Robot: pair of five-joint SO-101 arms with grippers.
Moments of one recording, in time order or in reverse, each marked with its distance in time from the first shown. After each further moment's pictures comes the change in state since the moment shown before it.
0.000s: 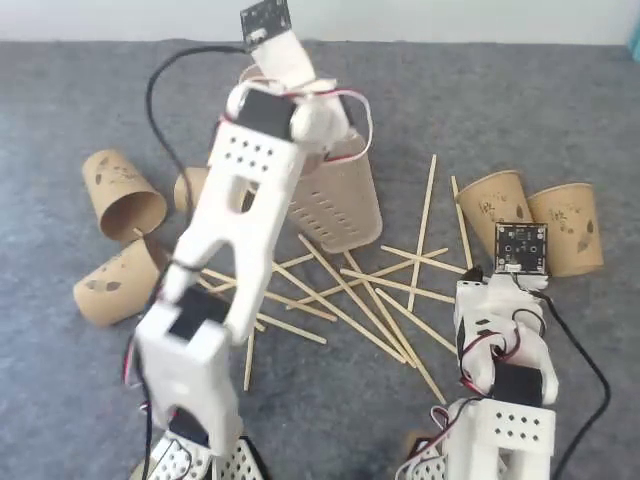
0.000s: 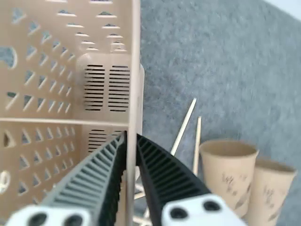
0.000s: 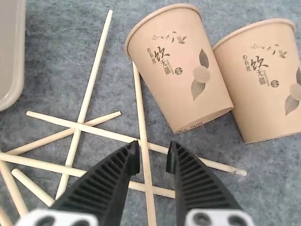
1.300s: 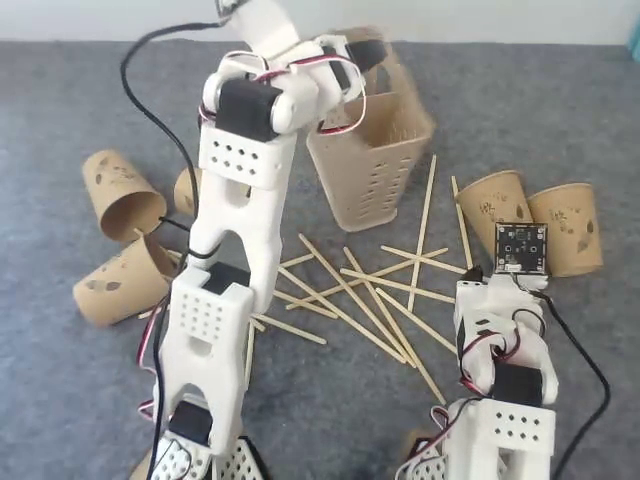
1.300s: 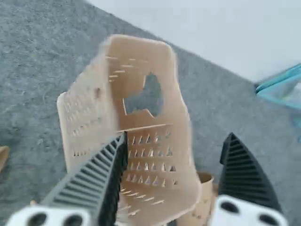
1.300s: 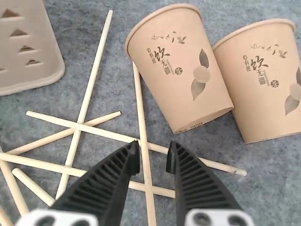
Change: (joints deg) left arm -1.1 12.3 -36.7 10.8 -3.7; right arm 0.0 0.0 0.0 0.0 0.0
